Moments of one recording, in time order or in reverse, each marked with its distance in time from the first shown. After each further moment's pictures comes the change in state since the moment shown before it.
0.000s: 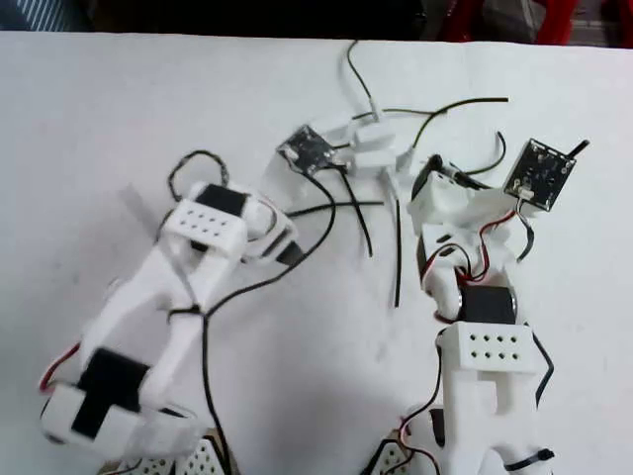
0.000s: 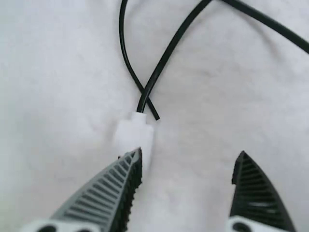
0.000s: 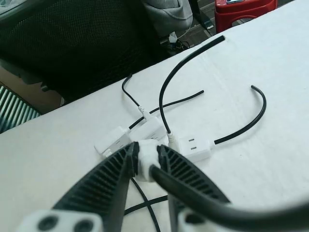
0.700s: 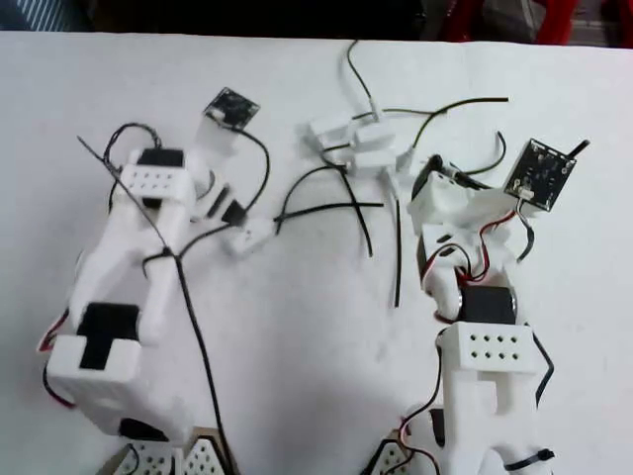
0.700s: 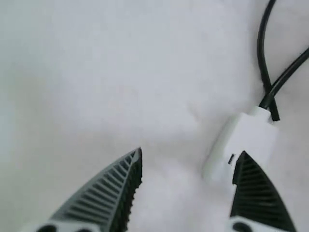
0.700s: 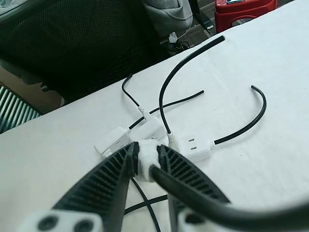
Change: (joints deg) left arm -16.4 14.8 -15.6 3.3 -4.2; right arm 0.0 0.0 0.0 0.0 0.0
